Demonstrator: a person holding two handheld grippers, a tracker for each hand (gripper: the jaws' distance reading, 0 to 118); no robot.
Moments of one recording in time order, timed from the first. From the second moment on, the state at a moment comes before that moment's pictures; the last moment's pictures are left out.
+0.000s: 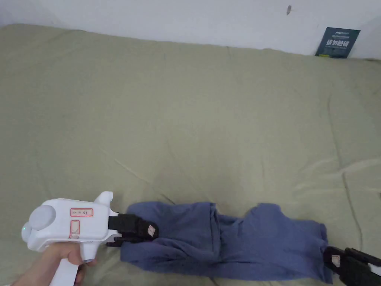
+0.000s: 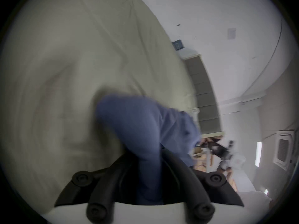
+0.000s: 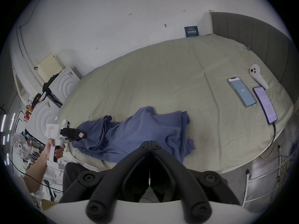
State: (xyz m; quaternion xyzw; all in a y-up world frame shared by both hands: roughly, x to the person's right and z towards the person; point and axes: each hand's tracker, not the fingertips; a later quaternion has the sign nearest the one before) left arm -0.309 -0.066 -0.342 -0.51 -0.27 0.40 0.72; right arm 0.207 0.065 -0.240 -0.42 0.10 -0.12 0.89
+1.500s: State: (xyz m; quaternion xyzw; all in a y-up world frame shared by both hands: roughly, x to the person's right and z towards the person) left arm -0.090 0.077 -0.350 -0.58 -0.12 -0.04 0.80; right arm 0.247 0.081 -0.204 -0.36 0.04 -0.07 0.93
